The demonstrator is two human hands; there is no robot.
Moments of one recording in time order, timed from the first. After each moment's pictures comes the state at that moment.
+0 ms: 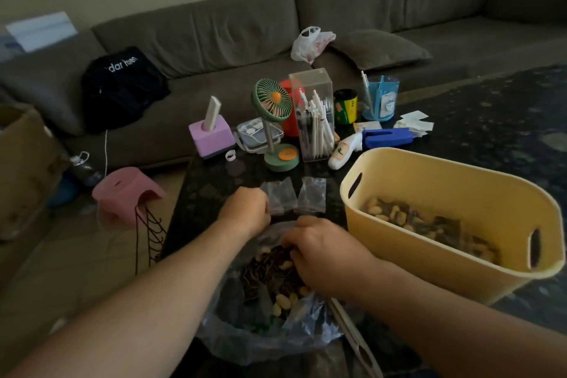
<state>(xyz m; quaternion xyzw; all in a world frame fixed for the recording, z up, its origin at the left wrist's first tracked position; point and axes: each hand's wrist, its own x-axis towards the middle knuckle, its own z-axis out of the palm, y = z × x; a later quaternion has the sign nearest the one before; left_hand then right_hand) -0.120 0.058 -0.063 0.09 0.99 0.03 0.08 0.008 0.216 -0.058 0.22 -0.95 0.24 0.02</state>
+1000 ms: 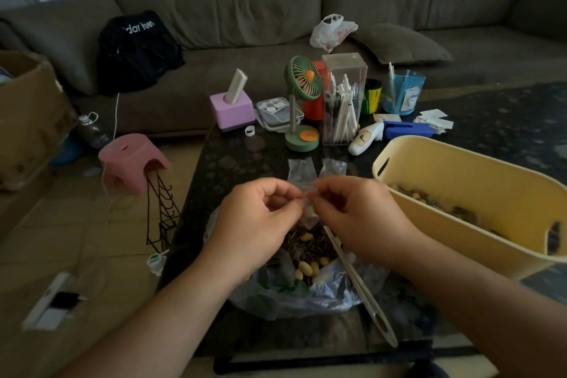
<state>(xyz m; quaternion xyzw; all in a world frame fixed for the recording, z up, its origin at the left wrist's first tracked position) 0.029 0.017 -0.007 0.07 0.82 0.57 0.01 0.035 0.206 -0.018 0.12 -0.90 0.40 0.10</state>
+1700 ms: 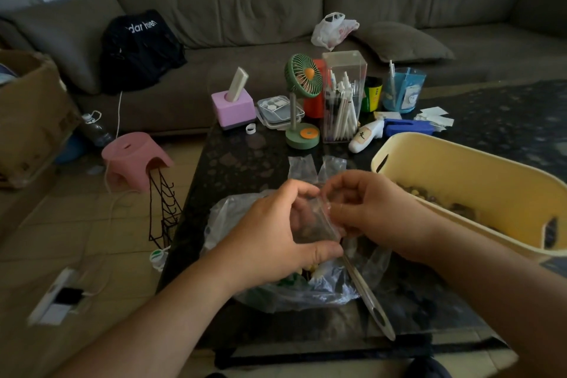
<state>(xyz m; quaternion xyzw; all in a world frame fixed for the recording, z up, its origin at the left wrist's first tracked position) 0.033 0.011 -0.023 0.24 0.88 0.40 0.08 0.038 0.225 -0.007 0.05 -0.82 0.56 -0.10</state>
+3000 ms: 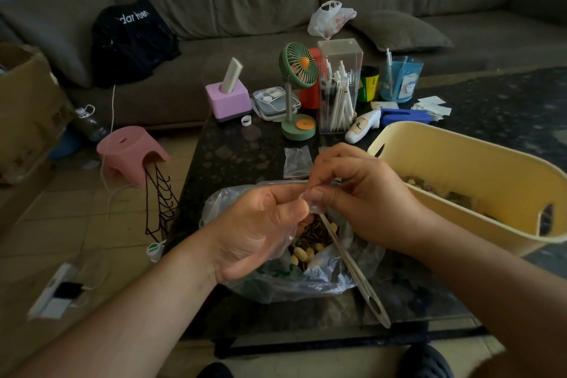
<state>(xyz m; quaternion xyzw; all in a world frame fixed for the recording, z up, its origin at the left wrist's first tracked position) 0.028 0.005 -0.025 0.20 0.57 0.72 0.35 0.035 0.223 -0.014 0.26 -0.84 0.46 0.14</state>
